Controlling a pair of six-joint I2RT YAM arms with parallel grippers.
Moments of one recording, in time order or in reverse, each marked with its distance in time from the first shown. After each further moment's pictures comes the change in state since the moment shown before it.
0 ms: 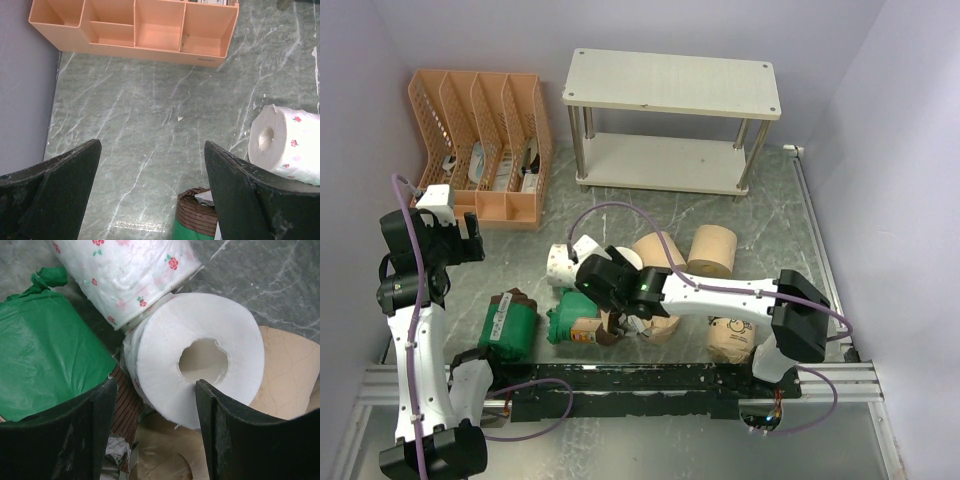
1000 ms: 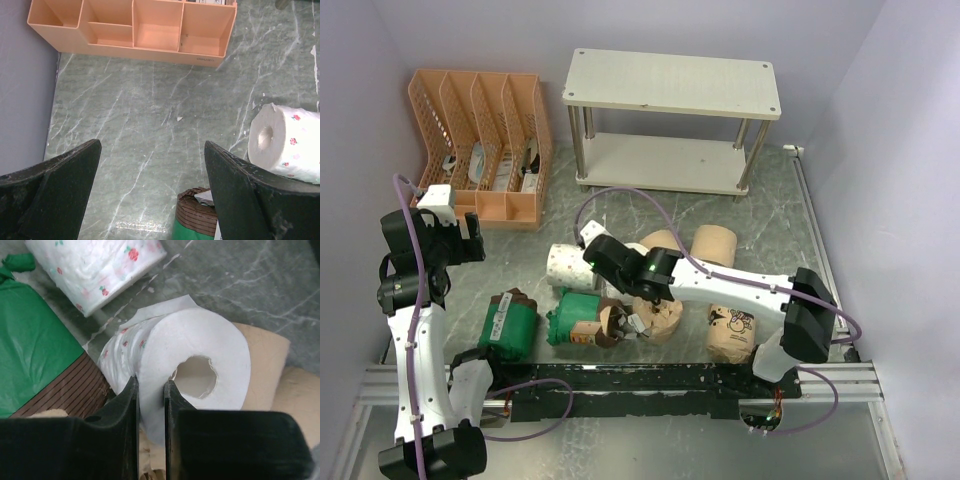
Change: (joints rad) left arm -0.006 -0.002 0.000 0.000 0.000 0.005; right arm -0.079 -0.022 0.080 -0.161 -0.063 -0.053
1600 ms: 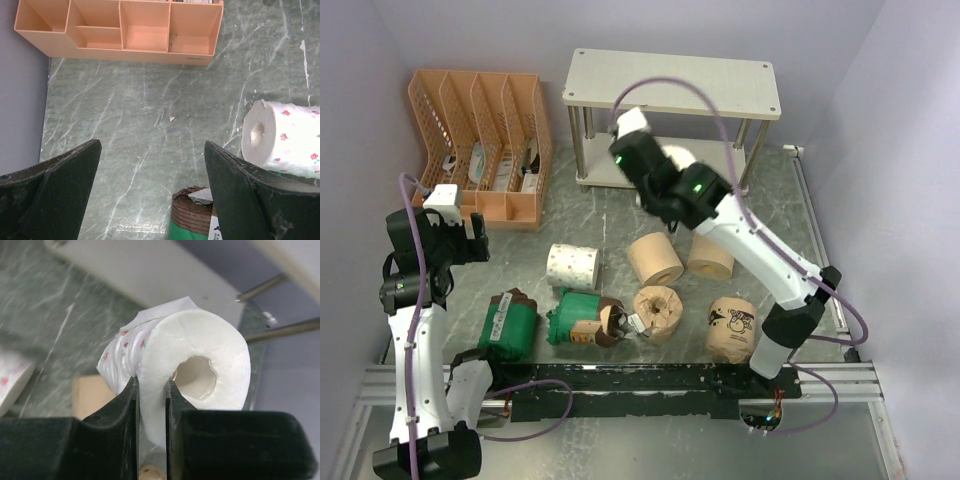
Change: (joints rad) left arm -0.041 0.000 0.000 0.000 -0.001 -0.001; right arm -0.167 0.098 0.726 -0.420 0.285 -0.074
